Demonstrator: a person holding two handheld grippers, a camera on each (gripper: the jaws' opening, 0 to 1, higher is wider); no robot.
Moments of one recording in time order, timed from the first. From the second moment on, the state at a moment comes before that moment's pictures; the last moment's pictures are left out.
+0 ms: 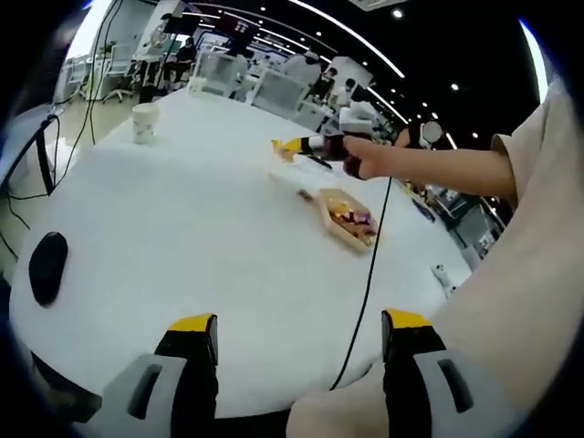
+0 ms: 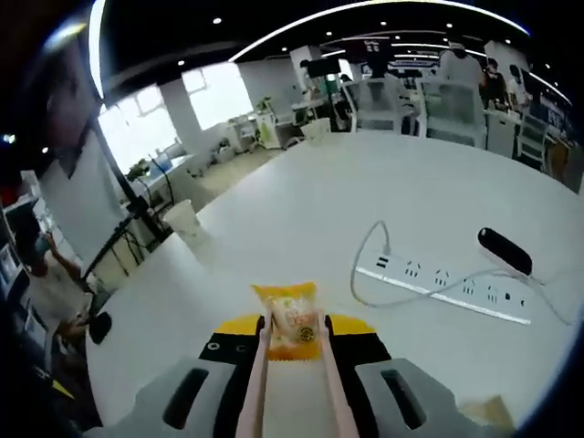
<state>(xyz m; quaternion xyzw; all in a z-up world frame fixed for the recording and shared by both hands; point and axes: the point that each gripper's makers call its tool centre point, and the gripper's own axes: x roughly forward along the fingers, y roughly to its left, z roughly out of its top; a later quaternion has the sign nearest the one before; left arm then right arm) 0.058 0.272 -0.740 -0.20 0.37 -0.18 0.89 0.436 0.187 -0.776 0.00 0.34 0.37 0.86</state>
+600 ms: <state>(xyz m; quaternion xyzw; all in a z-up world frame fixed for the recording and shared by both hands) 0.049 0.269 -0.734 -0.19 0.36 -0.19 0.90 0.422 0.174 -0.749 0.01 0.32 0.37 0.87</state>
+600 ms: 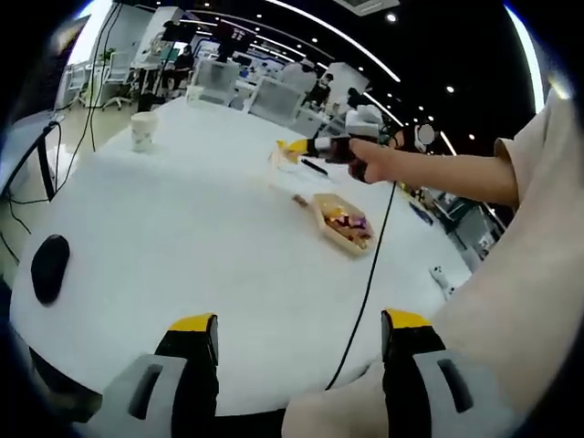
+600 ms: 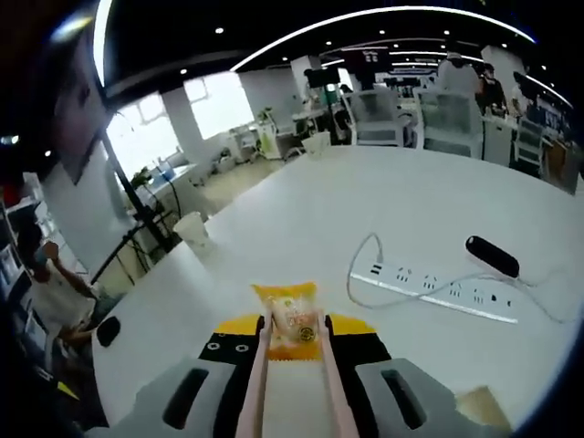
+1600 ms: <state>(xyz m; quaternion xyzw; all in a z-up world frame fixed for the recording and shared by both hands) 0.049 0.243 -0.723 -0.17 0.34 -0.22 0.90 0.392 0.127 -0.705 0.05 0.28 0.35 0.89</state>
